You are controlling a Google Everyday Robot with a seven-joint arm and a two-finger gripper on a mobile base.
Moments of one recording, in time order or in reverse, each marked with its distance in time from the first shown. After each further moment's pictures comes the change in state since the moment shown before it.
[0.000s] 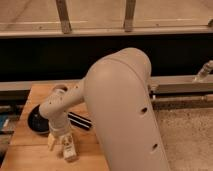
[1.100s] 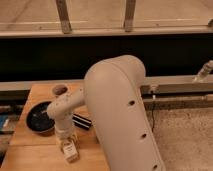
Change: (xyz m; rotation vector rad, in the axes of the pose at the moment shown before) arm 0.005 -0.011 0.039 -0.064 0.066 0.016
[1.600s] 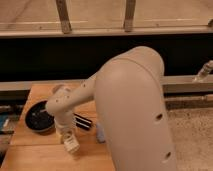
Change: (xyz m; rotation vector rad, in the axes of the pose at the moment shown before) arm 0.003 -0.009 -0.076 0.106 -0.147 0.030
